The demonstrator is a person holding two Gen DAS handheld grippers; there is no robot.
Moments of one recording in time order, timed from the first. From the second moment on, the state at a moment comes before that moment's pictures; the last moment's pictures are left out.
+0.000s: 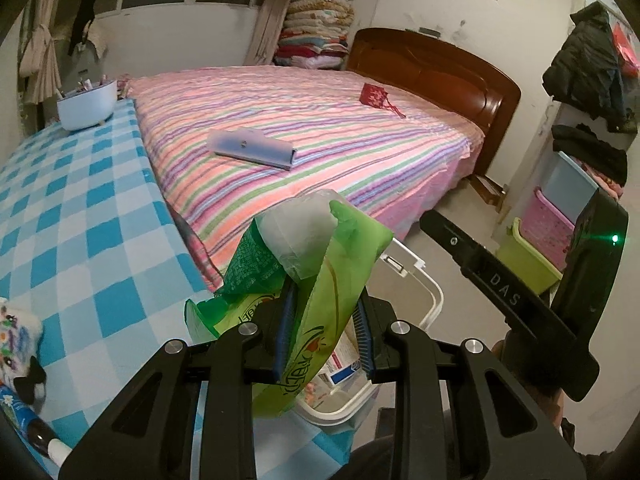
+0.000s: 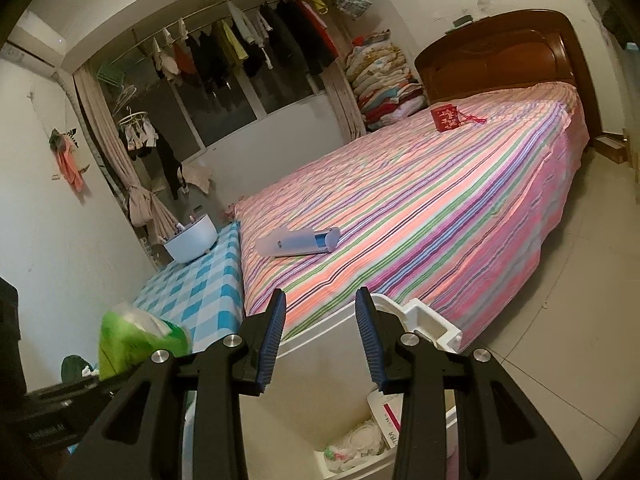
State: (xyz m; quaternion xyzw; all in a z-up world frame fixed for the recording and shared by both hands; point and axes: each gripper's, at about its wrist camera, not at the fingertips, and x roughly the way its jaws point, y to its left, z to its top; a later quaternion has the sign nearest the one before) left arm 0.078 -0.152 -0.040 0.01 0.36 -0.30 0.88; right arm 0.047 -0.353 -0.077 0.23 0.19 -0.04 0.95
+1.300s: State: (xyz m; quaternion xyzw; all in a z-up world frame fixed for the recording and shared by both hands) left arm 0.065 -0.066 0.014 -0.03 0.29 -0.19 0.94; right arm 0.066 -0.310 -0.072 0.23 0.19 0.00 0.95
